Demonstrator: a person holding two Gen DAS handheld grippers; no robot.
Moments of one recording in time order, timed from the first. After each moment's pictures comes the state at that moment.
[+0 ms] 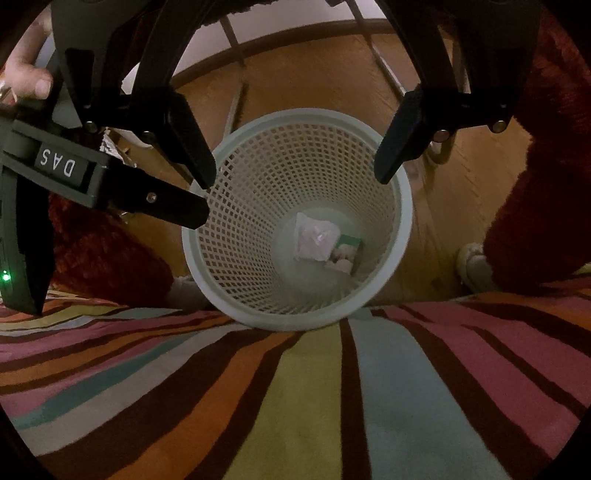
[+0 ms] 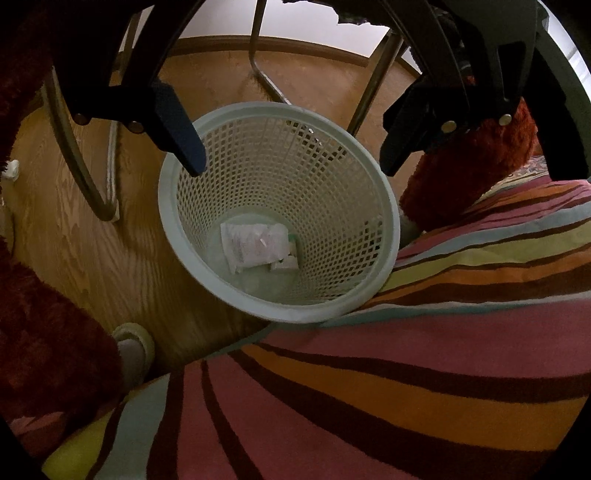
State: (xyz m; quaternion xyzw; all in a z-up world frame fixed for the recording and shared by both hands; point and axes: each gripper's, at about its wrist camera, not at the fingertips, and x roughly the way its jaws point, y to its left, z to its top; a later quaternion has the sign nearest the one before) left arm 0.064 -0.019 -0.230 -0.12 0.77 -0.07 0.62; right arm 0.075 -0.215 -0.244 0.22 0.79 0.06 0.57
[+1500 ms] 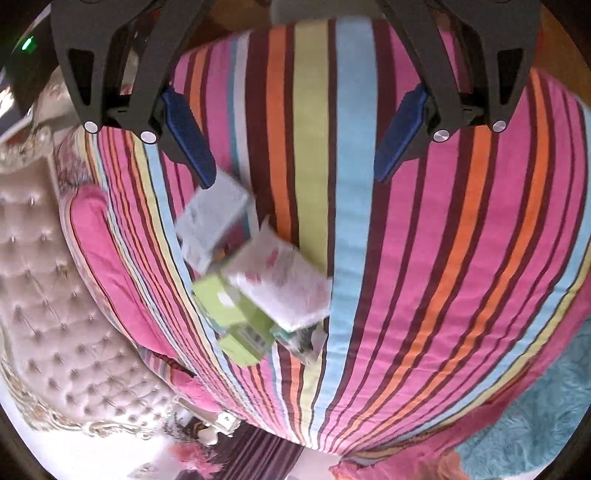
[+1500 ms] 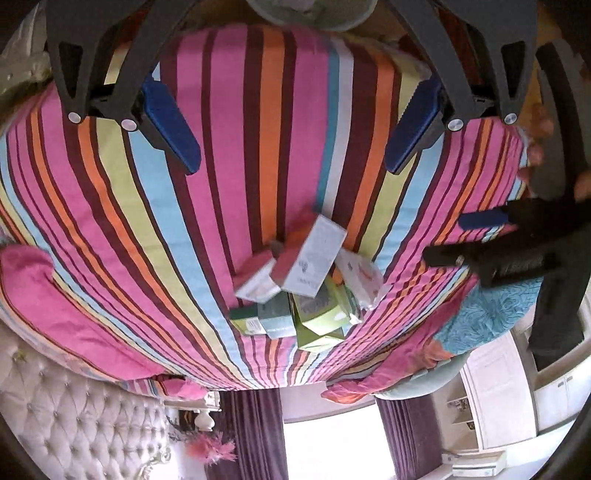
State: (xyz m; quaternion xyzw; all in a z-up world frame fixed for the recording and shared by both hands) left arm 0.234 0.071 0.026 -0.22 0.47 -0.03 0.86; right arm 0.164 -0.172 0.025 0.02 0.37 0.15 0.92
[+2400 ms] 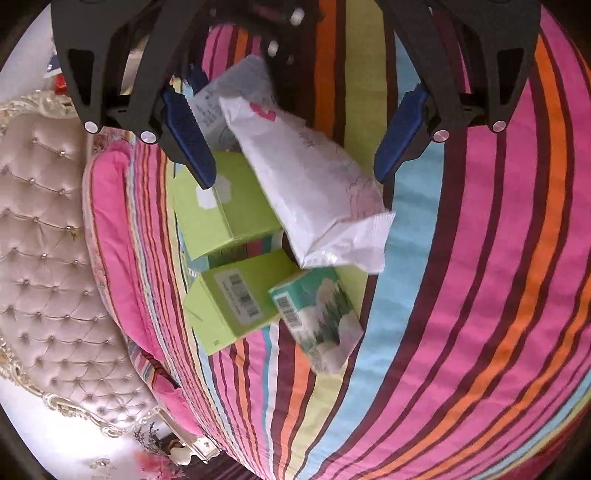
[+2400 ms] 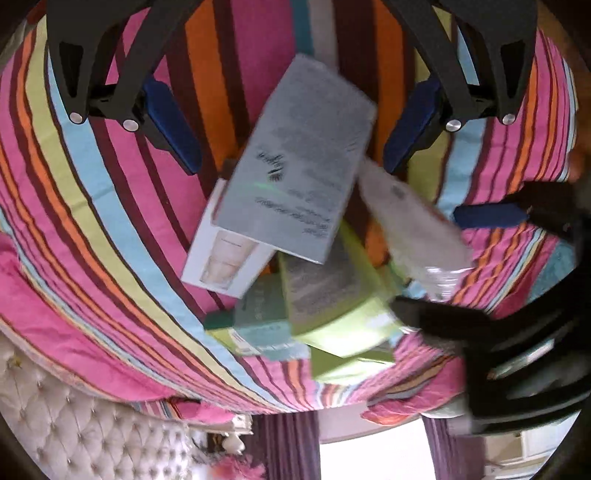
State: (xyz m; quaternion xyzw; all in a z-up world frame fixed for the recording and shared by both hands) left arm 0.365 0.084 -0.015 -0.32 0.54 -0.08 0.78; right arm 0.268 -0.118 -0.021 0.03 0.42 0.06 0.90
